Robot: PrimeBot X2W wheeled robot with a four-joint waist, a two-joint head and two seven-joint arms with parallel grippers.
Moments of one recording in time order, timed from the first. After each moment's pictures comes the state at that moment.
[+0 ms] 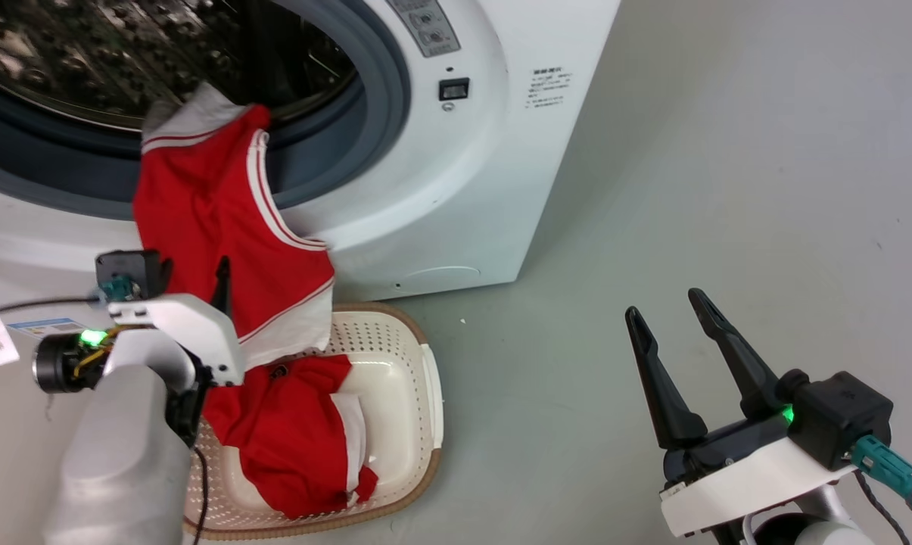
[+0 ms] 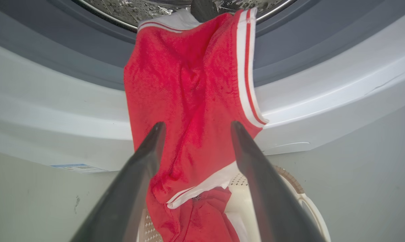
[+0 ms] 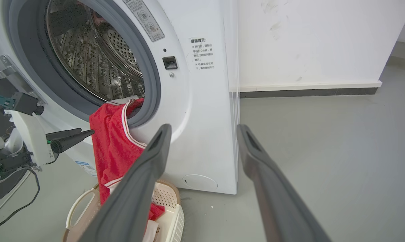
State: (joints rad) left arm -0.60 0.21 0.03 0.82 -0.15 -0.10 -0.10; right arm 0.00 -0.05 0.20 -0.26 0.19 0.13 0.03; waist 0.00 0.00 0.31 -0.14
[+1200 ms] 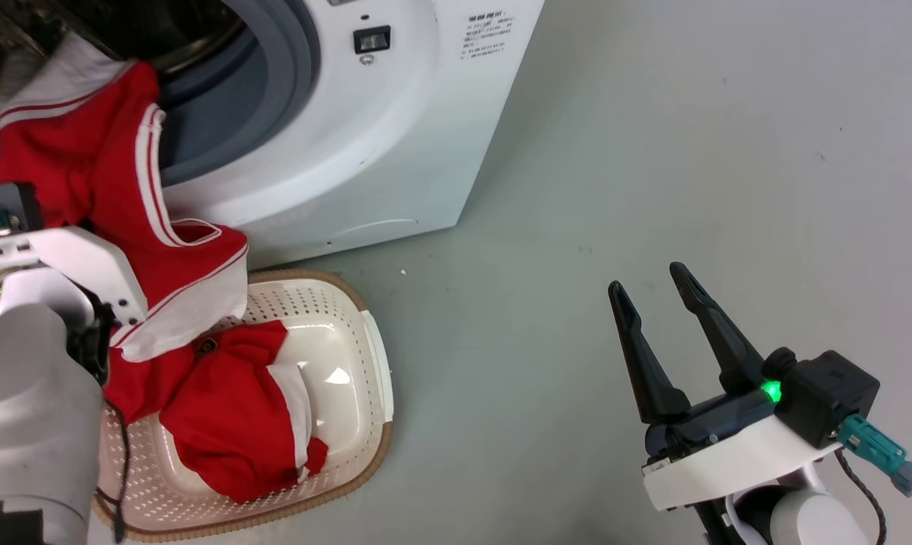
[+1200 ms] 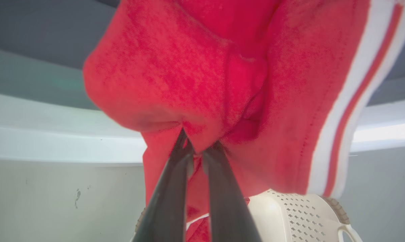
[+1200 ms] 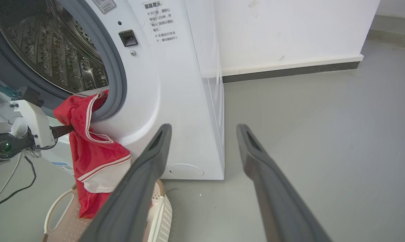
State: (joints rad) left arm -0.88 0.37 0.04 1.15 -0.20 -0.07 -0.09; right arm -0.08 -0.05 0.23 -0.18 0.25 0.13 -0.06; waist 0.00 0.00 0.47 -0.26
